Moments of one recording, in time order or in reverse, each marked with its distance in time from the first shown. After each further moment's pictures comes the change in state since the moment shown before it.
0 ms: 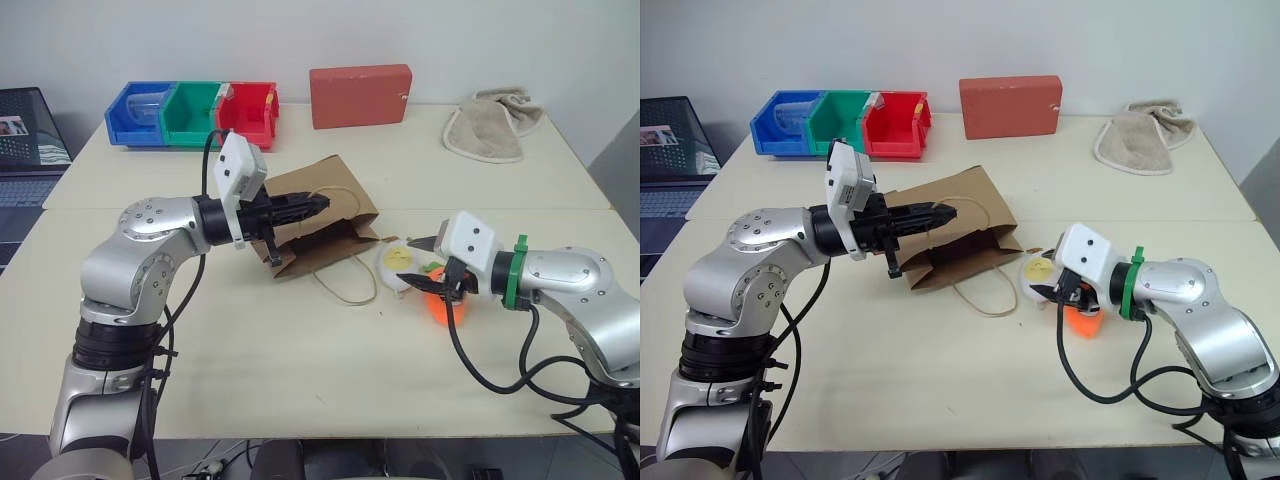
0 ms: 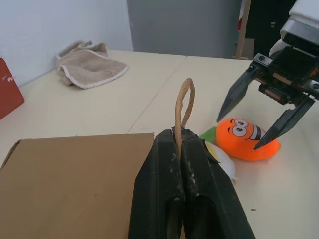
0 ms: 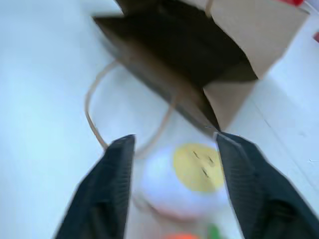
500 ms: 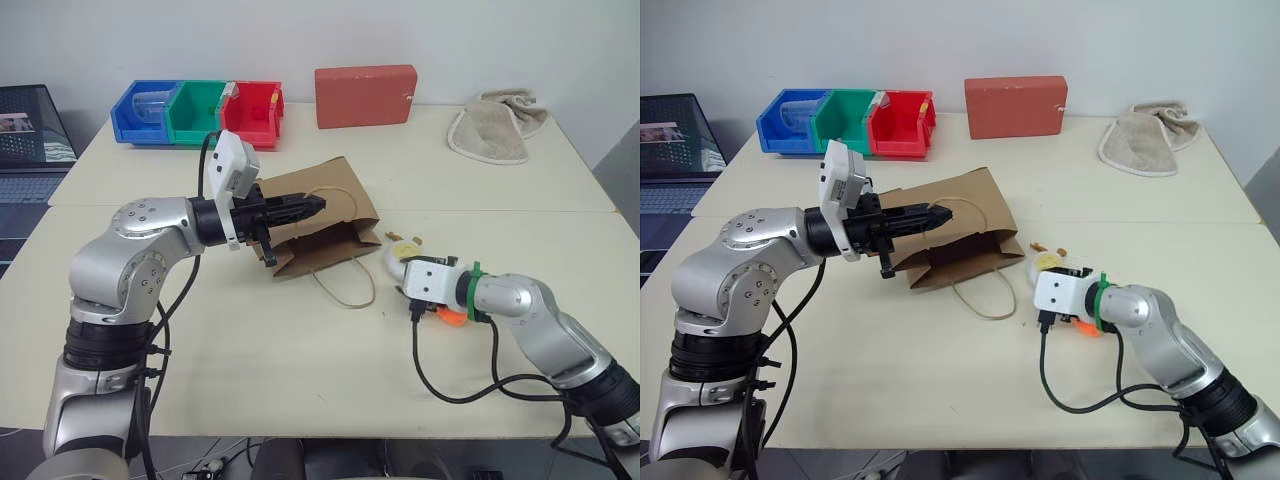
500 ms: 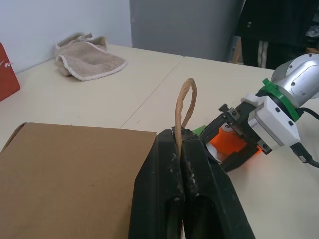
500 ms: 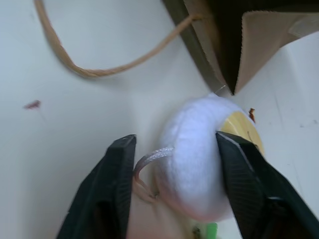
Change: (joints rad) left arm -0.002 0.024 0.020 -0.001 -0.048 0.047 0.006; right arm 0.003 0.028 0.244 0.276 -0.427 -0.374 -0.136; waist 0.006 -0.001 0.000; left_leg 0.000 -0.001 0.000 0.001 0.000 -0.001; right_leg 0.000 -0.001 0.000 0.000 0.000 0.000
